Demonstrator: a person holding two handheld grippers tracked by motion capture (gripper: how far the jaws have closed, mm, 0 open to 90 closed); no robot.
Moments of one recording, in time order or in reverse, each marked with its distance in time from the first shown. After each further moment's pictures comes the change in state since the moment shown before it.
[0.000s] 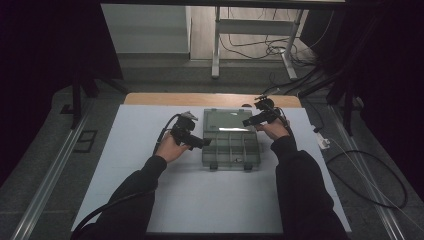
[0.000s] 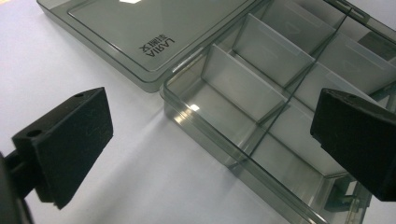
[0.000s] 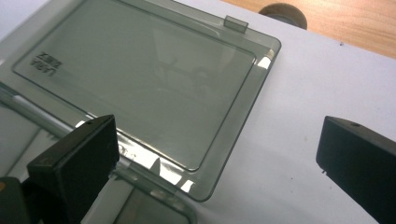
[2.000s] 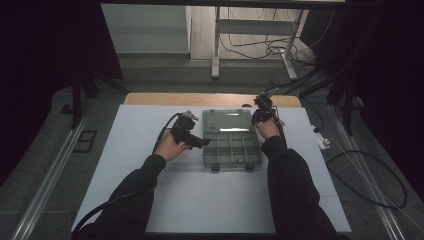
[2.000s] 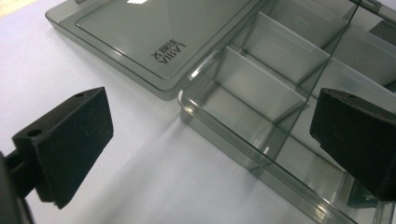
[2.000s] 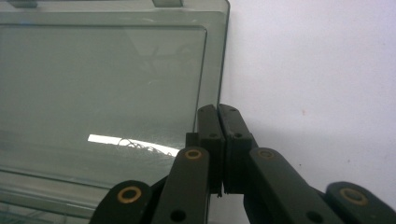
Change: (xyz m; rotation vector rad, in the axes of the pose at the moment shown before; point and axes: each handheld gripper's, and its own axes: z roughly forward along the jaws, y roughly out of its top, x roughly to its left) left arm 0.003 0.003 -0.001 0.013 0.034 0.029; right arm -0.007 0.012 0.027 0.130 -0.089 0.335
